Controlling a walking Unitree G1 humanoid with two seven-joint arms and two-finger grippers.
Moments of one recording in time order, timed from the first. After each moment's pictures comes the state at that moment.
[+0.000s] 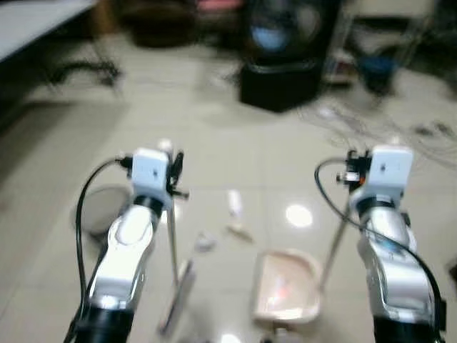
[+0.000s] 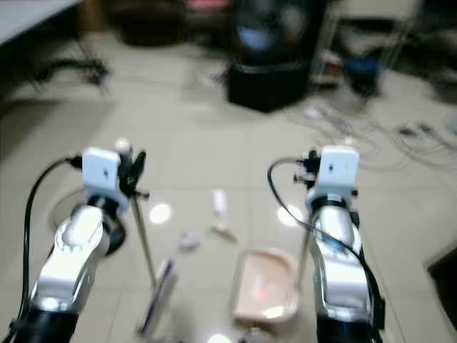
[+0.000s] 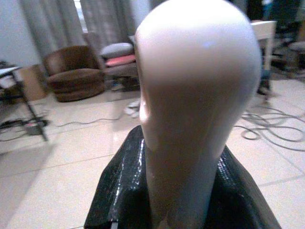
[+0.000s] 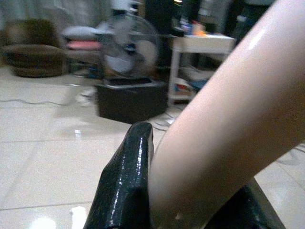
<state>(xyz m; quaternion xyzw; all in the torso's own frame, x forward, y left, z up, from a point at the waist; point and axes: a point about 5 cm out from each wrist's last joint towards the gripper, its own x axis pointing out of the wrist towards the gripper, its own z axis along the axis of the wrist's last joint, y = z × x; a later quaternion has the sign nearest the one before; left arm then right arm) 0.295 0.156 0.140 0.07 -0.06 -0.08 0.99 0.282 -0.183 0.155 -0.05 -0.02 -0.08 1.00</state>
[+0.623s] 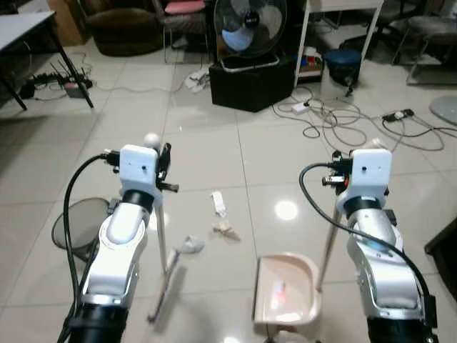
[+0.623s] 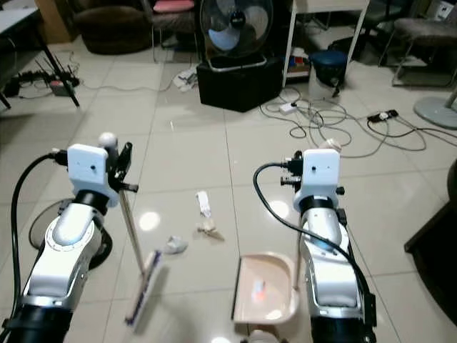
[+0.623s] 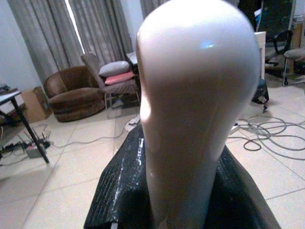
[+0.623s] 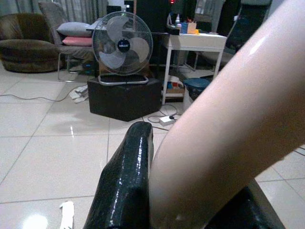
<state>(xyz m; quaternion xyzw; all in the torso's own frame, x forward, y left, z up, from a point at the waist) 0.297 0.165 0.150 0.08 -0.09 -0.05 0.99 0.287 -0.171 0.152 -0.08 -0.02 -0.04 1.00</state>
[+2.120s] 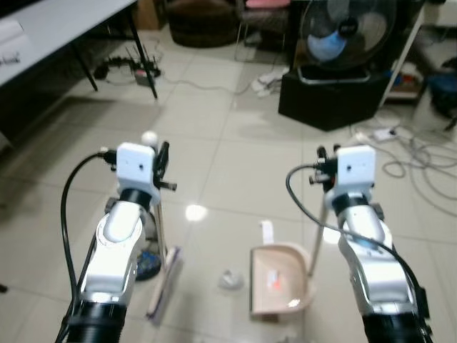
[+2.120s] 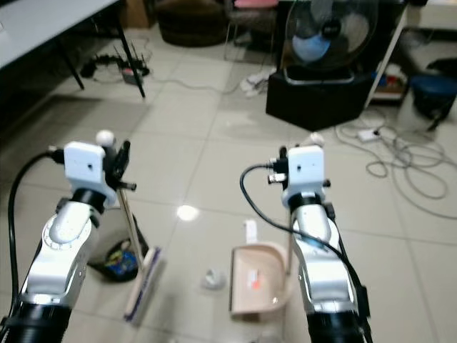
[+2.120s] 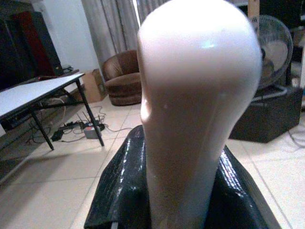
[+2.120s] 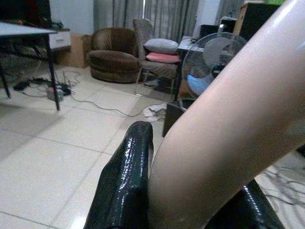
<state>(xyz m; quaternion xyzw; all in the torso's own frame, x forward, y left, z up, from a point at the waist) 0.299 0.168 0.150 0.08 -0.09 -0.06 0.99 0.295 -0.155 0.150 -0.09 -0.05 0.00 0.99</state>
